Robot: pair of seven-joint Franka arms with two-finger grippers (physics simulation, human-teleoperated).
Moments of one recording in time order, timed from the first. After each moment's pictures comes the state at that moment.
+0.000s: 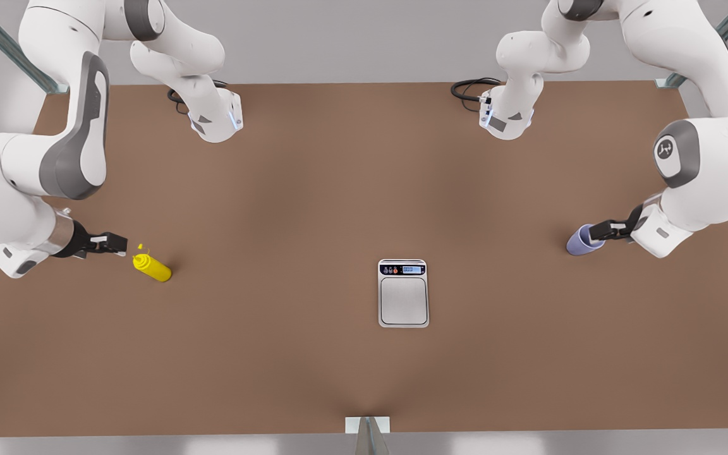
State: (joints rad) left arm -0.04 0.18 0.12 -1.58 -0.09 1.67 0.06; right arm 0.08 0.28 -0.16 -1.41 0.04 1.59 -0.14
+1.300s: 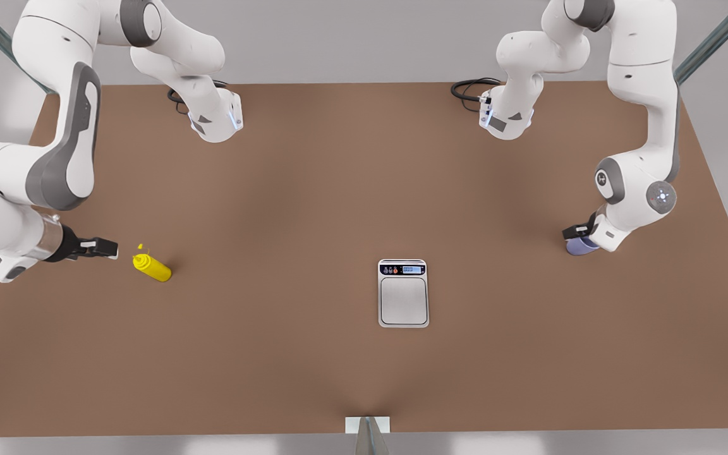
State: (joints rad) left arm -0.04 0.19 0.27 -2.30 -0.06 2.36 0.09; right arm 0.04 0.31 -0.17 -1.40 0.05 1.58 -0.18
